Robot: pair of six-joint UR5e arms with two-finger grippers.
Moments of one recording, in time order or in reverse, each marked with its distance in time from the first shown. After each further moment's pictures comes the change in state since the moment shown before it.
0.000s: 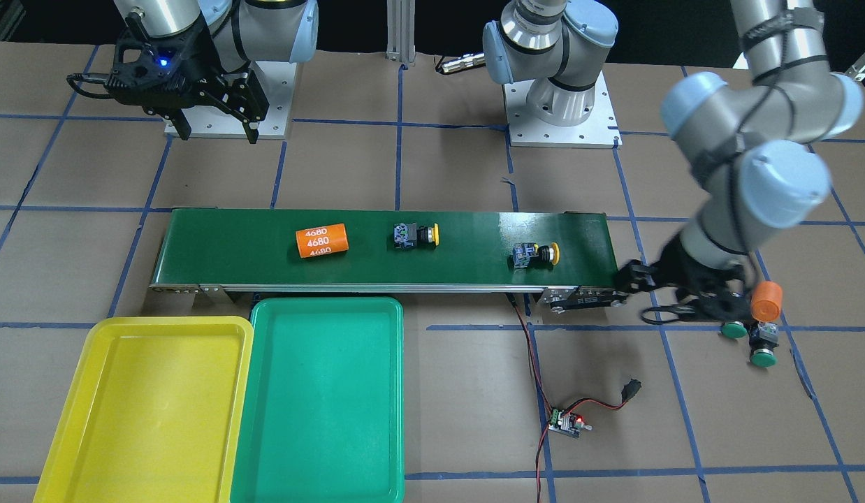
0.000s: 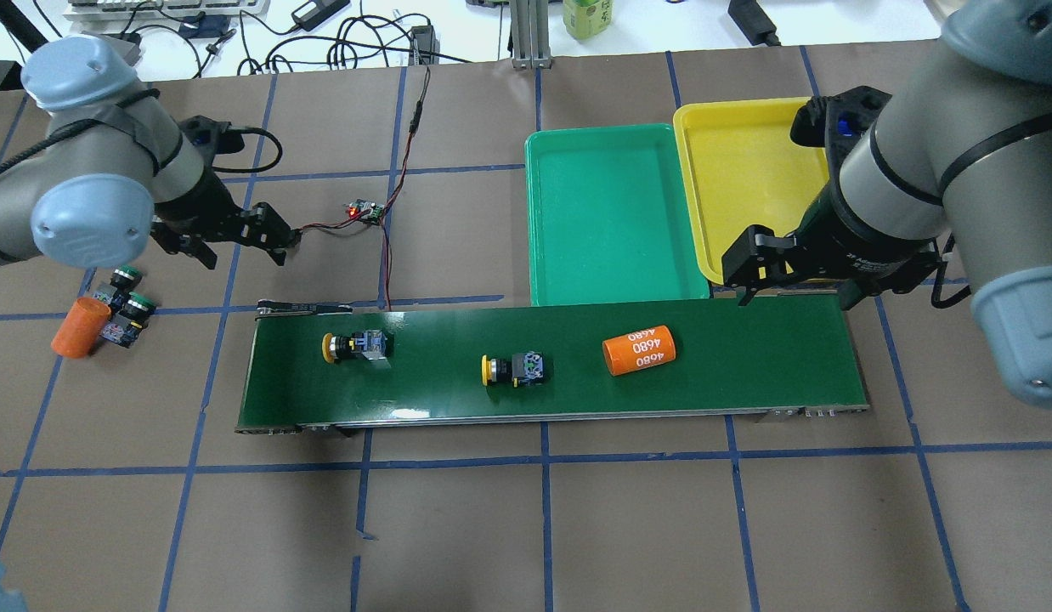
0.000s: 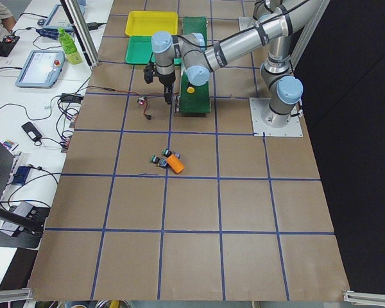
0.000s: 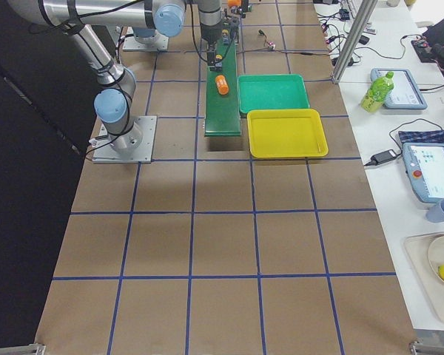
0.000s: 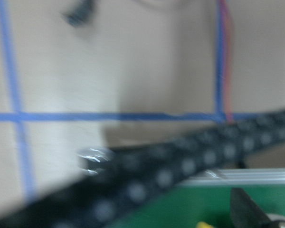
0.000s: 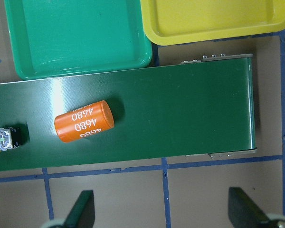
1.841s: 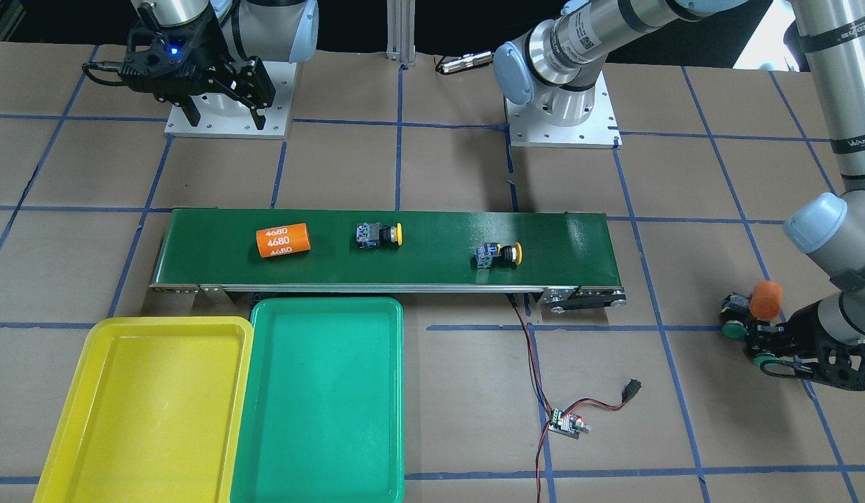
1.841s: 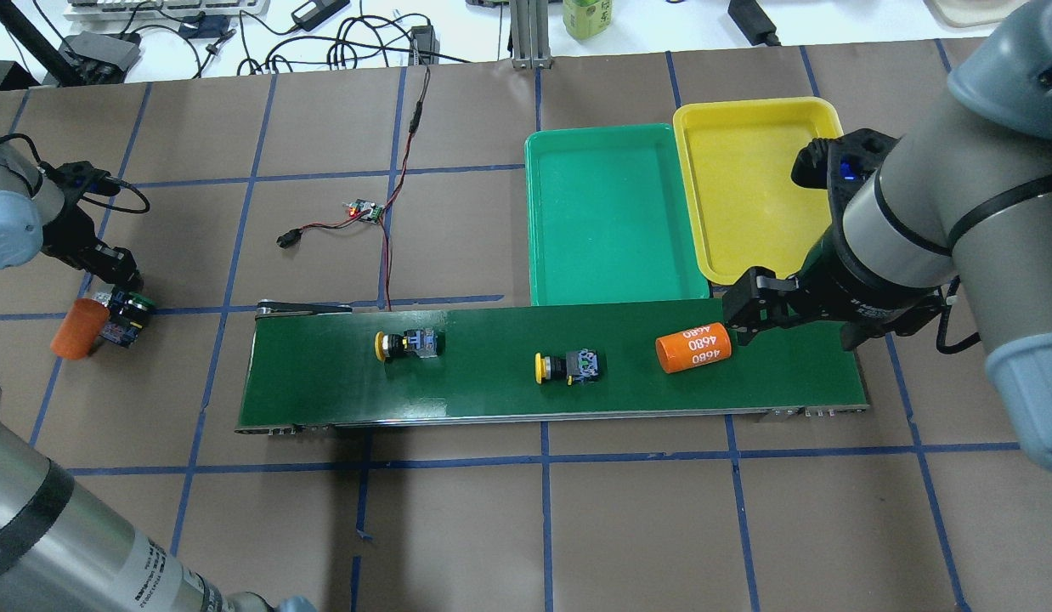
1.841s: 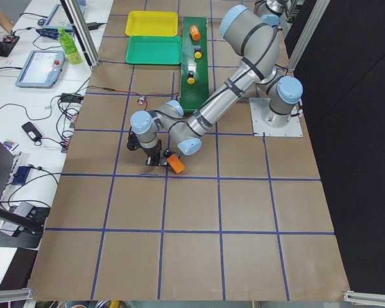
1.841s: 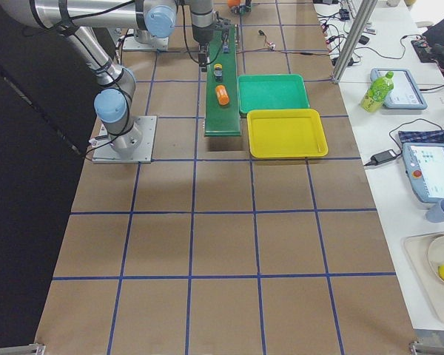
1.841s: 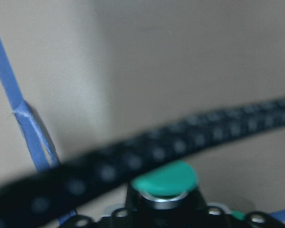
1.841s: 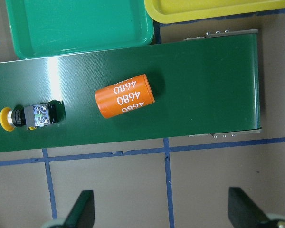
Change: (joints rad) left arm 0.291 -0.339 0.178 0.151 0.038 0.545; right arm 0.002 -0.078 0.059 0.054 0.008 -0.011
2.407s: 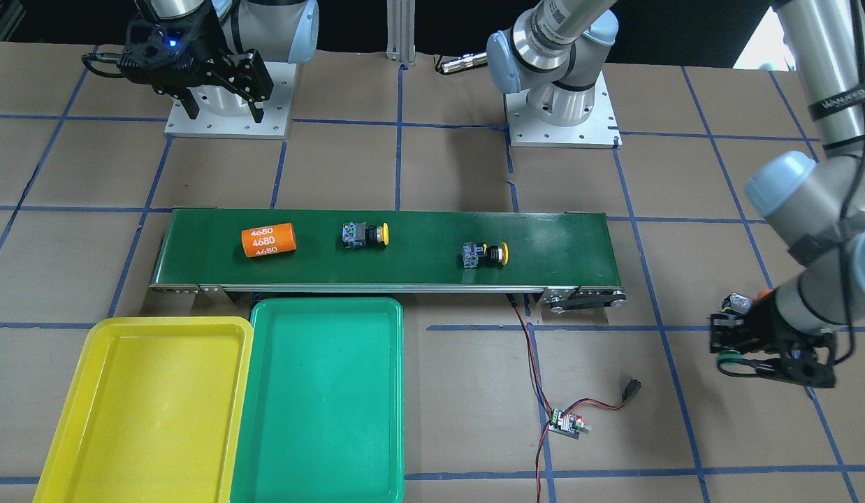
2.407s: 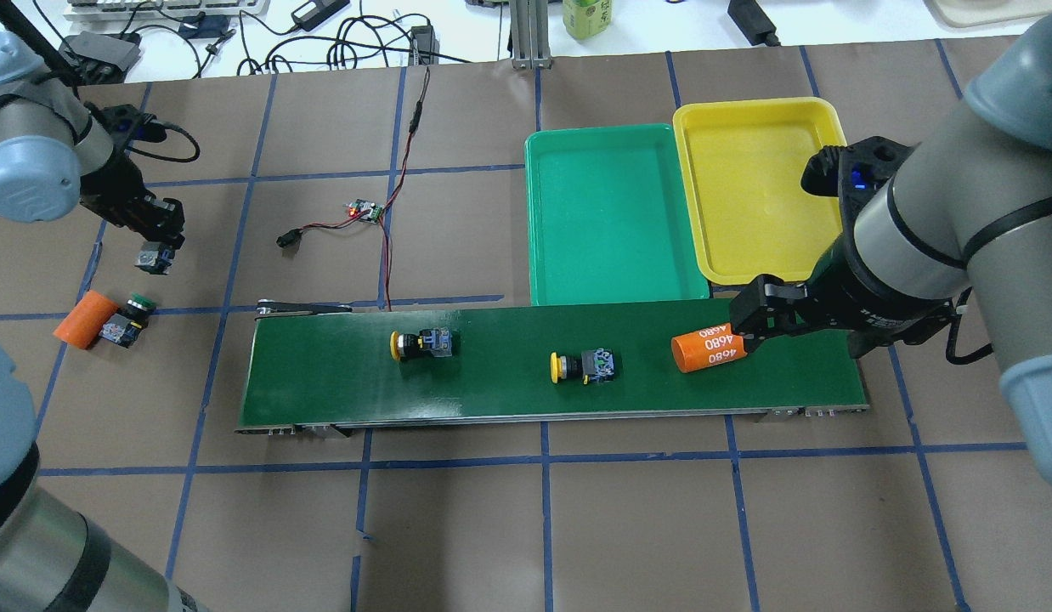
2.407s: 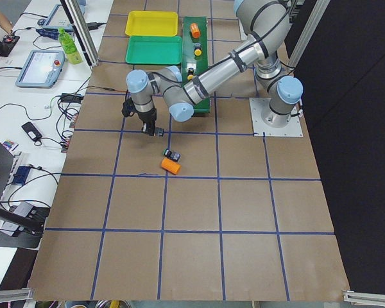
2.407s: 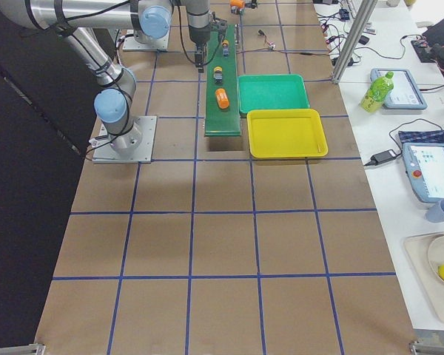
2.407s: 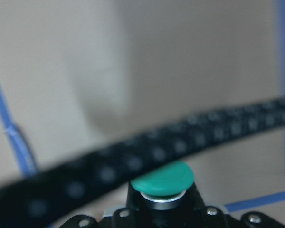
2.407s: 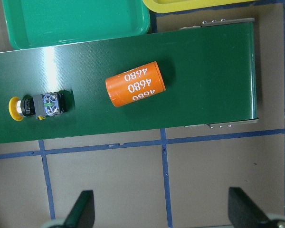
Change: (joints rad) left arm -0.229 0.178 -0.027 -0.137 -0.009 -0.328; right arm -0.016 -0.019 0.011 -0.008 0.003 0.012
